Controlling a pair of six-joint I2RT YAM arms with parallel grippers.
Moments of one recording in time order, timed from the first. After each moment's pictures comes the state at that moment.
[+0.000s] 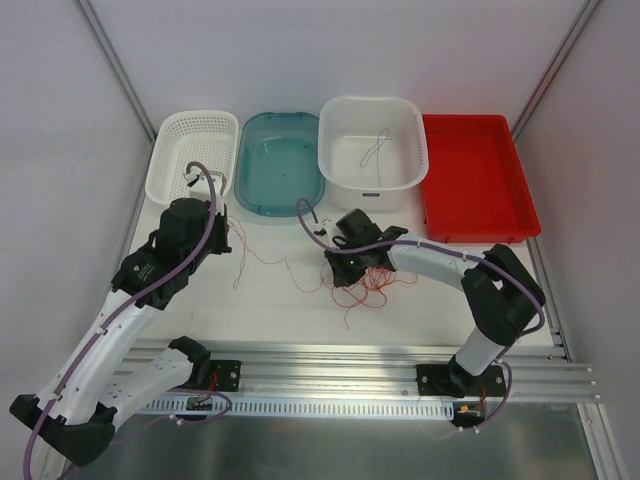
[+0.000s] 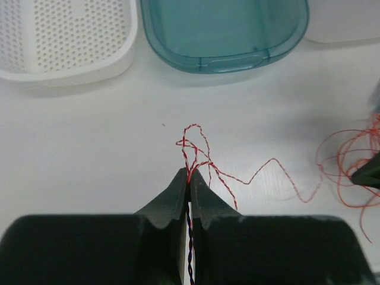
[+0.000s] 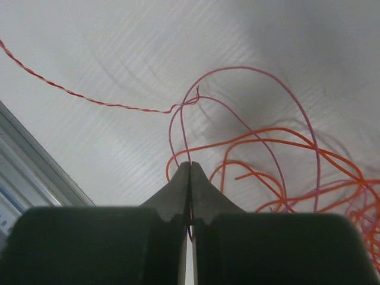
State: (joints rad) left arm -0.50 0.83 1.04 -0.72 -0.27 -0.18; right arm 0.80 1.69 1.04 -0.41 -0.27 0.05
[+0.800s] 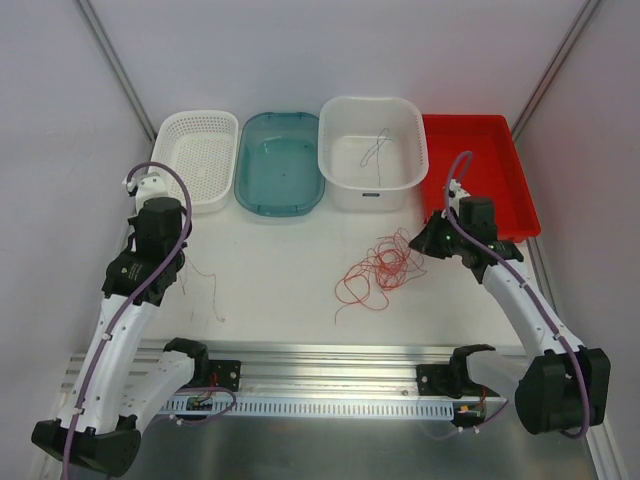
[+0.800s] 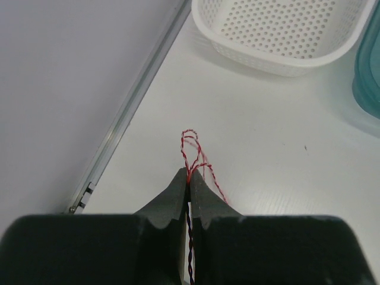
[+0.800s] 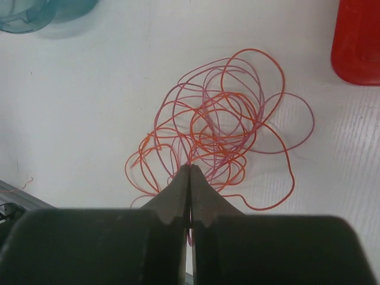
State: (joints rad) left arm -0.21 0.80 1.00 -0.80 -0.68 -0.21; right arm 0.19 1.10 0.79 -0.43 -0.32 0.39
